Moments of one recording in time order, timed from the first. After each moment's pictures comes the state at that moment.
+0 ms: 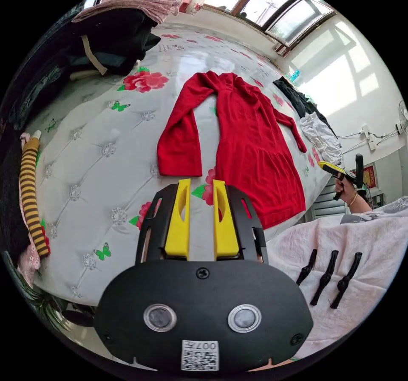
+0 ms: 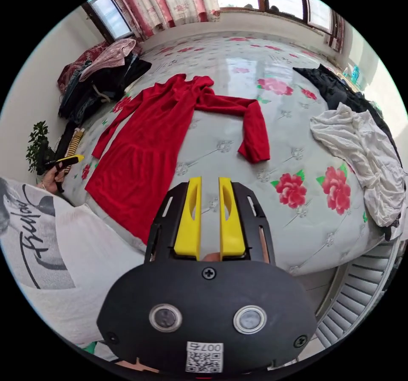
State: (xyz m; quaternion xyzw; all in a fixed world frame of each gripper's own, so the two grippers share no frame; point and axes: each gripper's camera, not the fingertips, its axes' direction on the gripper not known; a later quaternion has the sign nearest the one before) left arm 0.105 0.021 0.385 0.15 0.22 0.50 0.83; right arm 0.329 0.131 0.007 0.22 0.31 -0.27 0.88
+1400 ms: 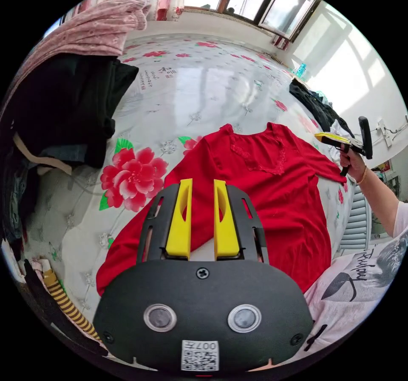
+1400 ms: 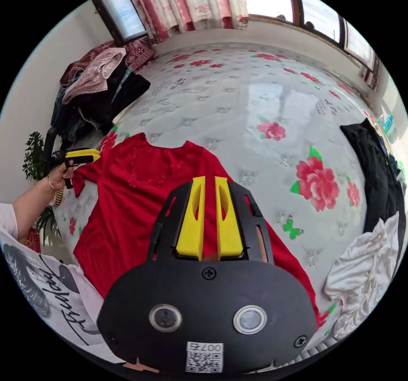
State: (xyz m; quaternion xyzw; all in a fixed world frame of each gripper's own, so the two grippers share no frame) left arm 0.342 -0.112 0.395 0.17 0.17 0.55 0.80; right arm 0.216 -0.178 0.102 0.18 0.28 -0.36 0.87
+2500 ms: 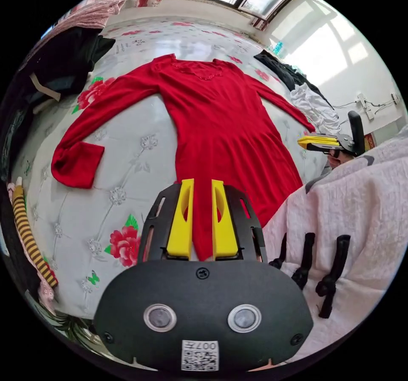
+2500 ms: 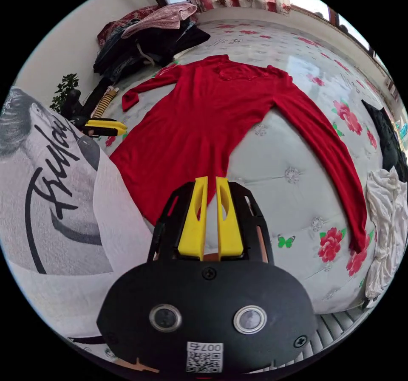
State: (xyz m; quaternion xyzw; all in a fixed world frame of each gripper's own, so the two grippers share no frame) left arm 0.094 0.058 0.418 0.09 0.16 0.57 0.80; right arm 0.255 0.166 0.158 0.06 0.27 -0.39 0.88
